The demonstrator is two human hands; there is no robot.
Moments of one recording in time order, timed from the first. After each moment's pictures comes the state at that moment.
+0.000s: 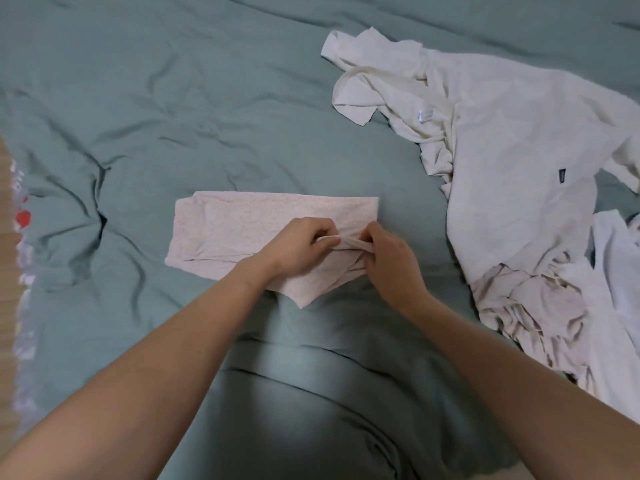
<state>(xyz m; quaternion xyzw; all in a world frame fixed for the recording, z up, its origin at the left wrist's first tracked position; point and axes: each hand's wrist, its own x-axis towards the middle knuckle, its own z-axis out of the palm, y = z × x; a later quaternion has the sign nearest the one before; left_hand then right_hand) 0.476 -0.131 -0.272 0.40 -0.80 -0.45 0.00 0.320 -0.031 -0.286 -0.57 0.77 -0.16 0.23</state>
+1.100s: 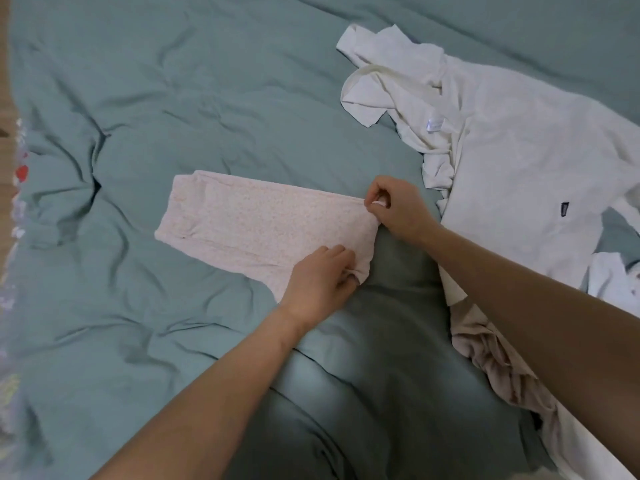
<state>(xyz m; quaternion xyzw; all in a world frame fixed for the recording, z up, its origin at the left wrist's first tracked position) 0.426 -0.046 -0.288 0.48 -0.82 -0.30 0.10 0.233 -0.116 -0.293 -0.63 0.65 -0.24 0.35</state>
